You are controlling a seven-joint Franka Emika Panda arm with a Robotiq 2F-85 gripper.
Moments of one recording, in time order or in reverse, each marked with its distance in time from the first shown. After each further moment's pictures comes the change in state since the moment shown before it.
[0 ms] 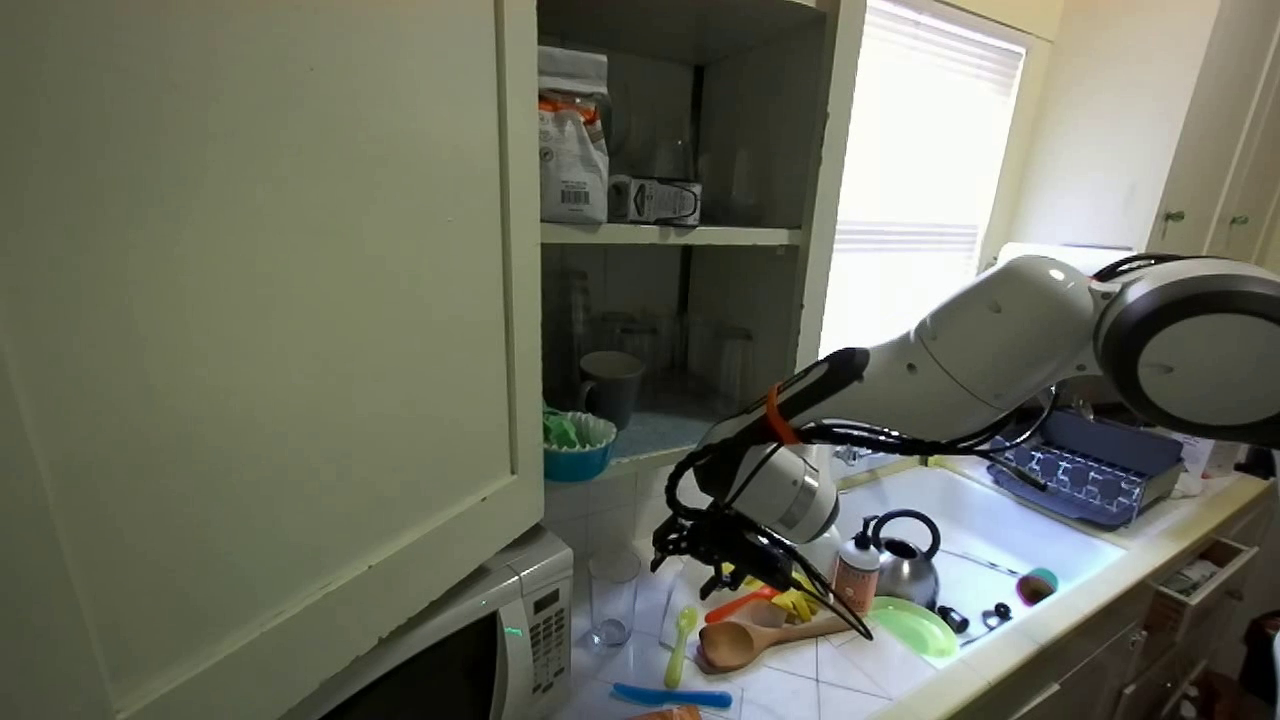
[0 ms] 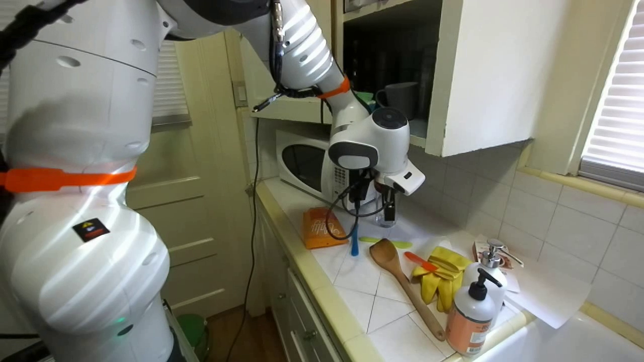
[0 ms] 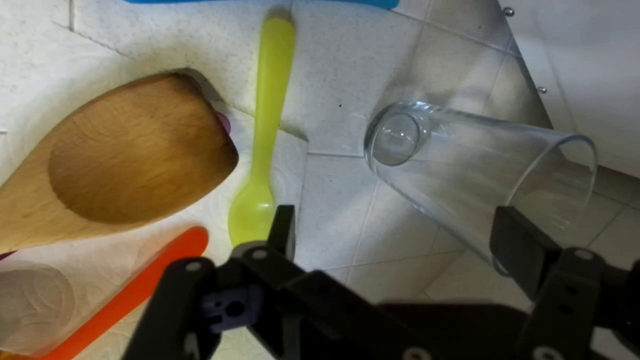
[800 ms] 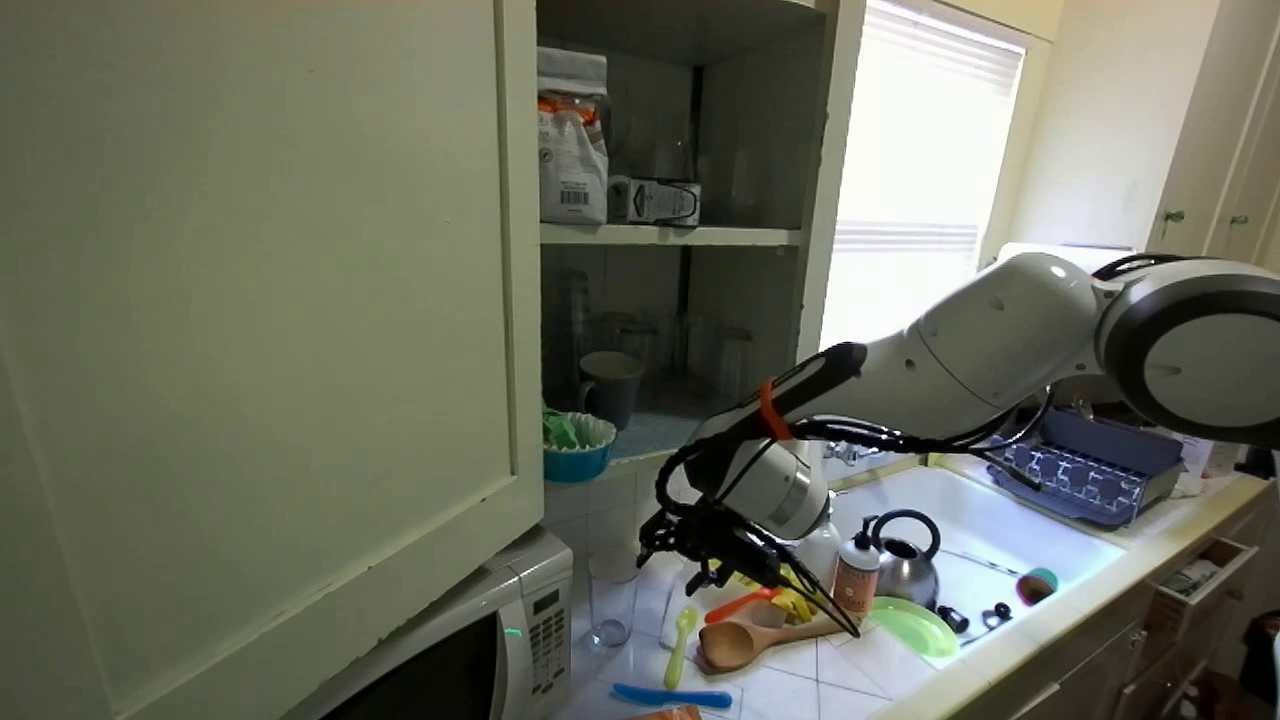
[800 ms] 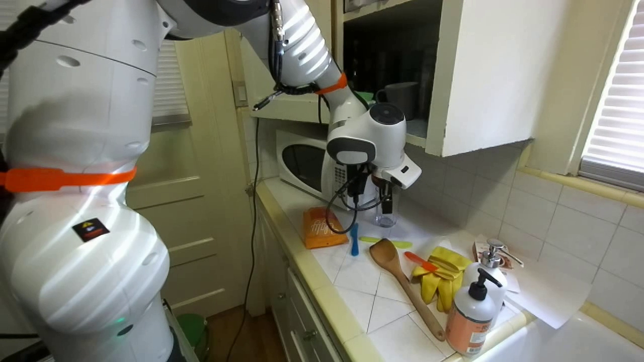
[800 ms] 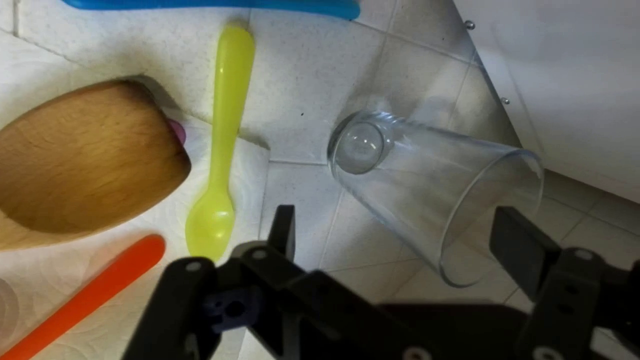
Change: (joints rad) arm 0.000 0.003 0.029 0.030 0.008 -0.001 -0.007
